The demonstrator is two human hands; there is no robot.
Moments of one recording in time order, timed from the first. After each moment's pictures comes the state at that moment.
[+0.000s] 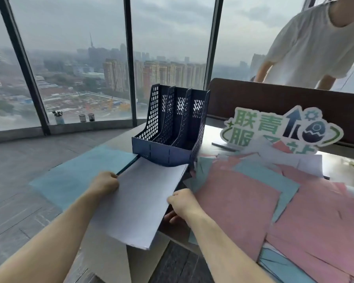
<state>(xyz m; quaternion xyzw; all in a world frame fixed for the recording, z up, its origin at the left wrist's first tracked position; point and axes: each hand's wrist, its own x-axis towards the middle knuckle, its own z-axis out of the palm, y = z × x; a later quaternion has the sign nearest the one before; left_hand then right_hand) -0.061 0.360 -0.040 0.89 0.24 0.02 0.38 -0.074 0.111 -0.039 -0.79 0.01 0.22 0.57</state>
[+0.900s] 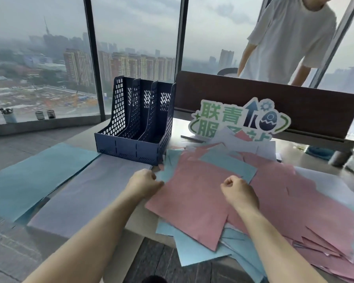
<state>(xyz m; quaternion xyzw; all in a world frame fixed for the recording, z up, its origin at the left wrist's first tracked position) -0.037 0.174 -0.041 0.96 0.02 0.01 0.27 -0.071 -0.104 -0.030 -0.95 0.16 -0.08 0.25</state>
